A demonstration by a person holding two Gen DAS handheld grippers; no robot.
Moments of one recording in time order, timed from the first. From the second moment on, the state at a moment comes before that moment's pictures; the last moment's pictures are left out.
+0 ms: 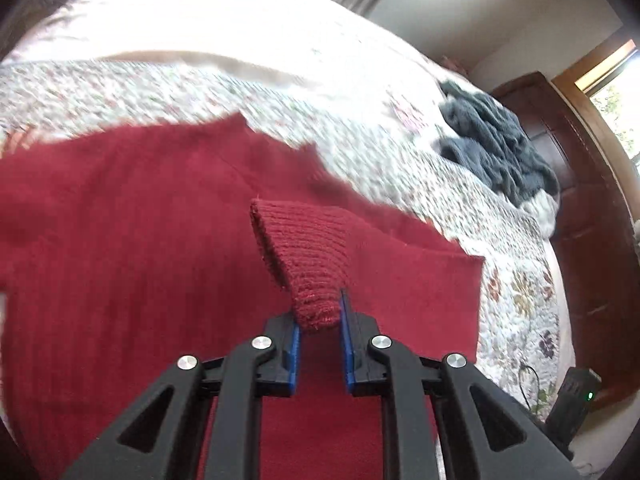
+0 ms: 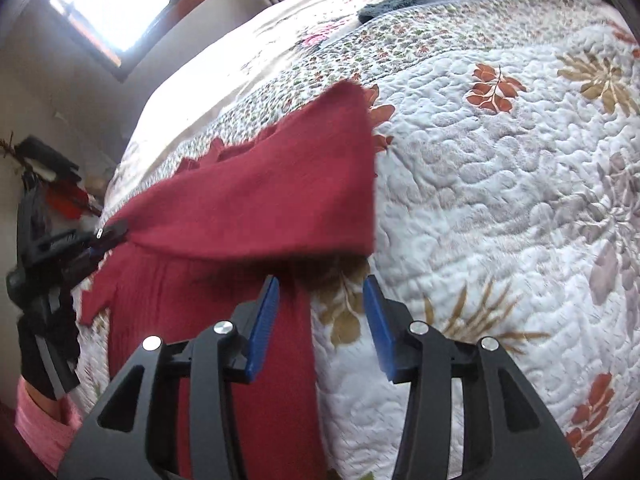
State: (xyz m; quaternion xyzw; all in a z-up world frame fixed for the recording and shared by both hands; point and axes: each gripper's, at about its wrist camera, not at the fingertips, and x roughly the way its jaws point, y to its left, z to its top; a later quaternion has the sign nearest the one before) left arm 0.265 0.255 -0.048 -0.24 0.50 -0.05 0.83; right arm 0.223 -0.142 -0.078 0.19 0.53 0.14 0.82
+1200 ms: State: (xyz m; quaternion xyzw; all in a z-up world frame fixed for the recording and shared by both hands) left arm 0.267 0.322 -0.075 -0.16 0.52 0.01 0.84; right arm 0.292 -0.027 -0.069 0.10 0.57 0.18 0.79
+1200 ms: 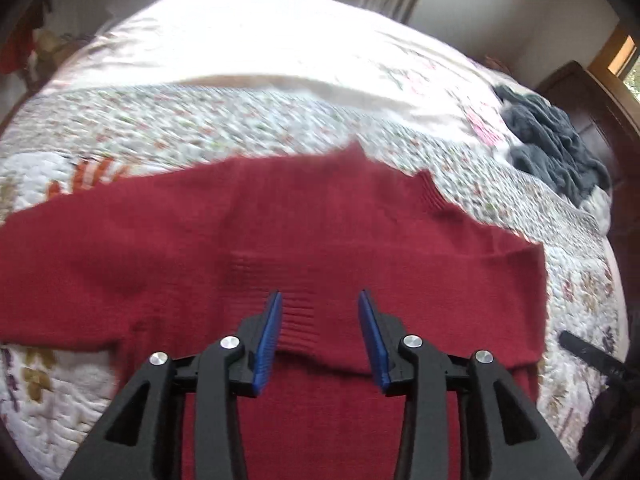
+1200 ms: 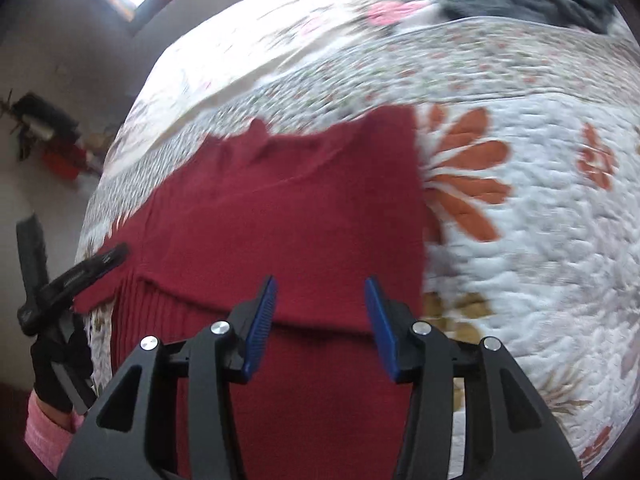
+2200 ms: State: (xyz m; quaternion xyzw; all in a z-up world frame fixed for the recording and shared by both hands) left arm 0.151 0.430 -0.078 -0.21 0.50 0.08 0.84; right arm 0.241 0.019 -0.078 0.07 0.59 0.22 0.78
